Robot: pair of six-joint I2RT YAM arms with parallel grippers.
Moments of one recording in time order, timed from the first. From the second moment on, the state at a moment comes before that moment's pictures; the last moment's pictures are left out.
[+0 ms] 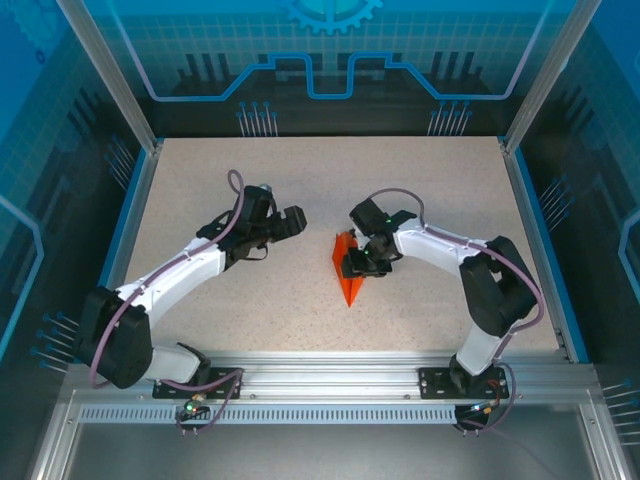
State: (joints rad) left arm -0.44 1.37 0.95 -0.33 -0.02 -0.74; right arm 0.60 1.74 1.14 -0.76 -0.25 0.49
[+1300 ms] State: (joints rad) left arm -0.44 1.29 0.95 -0.39 -0.03 -0.64; right arm 0.43 2.01 1.68 -0.97 -0.14 0.40
